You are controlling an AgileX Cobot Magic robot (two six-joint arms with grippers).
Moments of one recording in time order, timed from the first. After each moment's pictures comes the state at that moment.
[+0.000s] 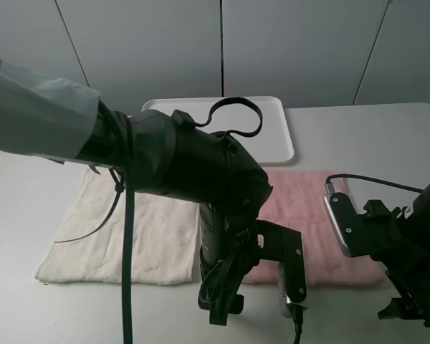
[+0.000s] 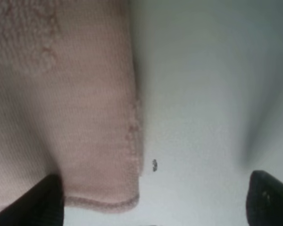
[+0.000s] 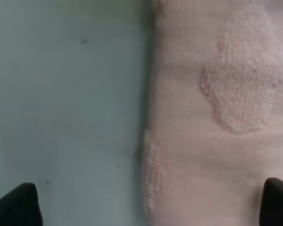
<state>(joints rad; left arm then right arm) -1.10 2.12 -1.31 0.04 0.83 0.57 0.28 1.57 -0.42 0.17 0.50 -1.46</state>
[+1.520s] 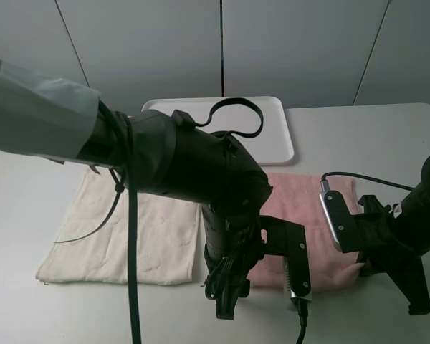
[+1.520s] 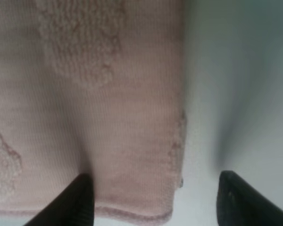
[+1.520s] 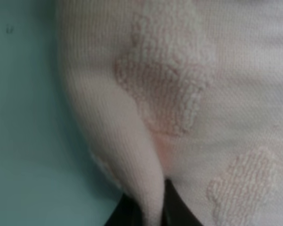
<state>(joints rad) -1.10 2.12 -1.31 0.07 0.76 0.53 0.28 1.67 -0.42 0.09 0.37 -1.40</state>
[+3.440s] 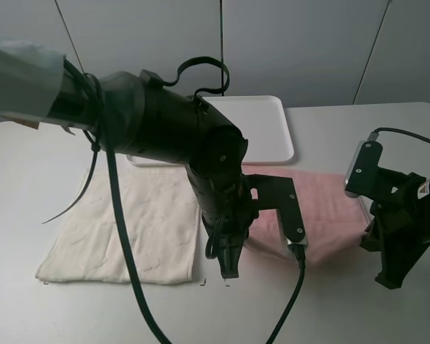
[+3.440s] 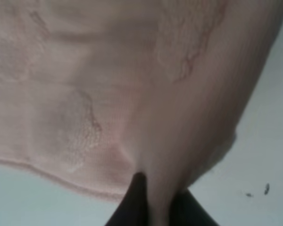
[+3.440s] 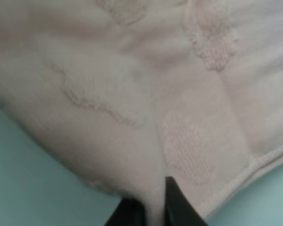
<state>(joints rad) -0.99 2.06 -1.32 0.02 0.67 0.53 0.28 1.40 -0.42 0.09 0.41 -0.77</state>
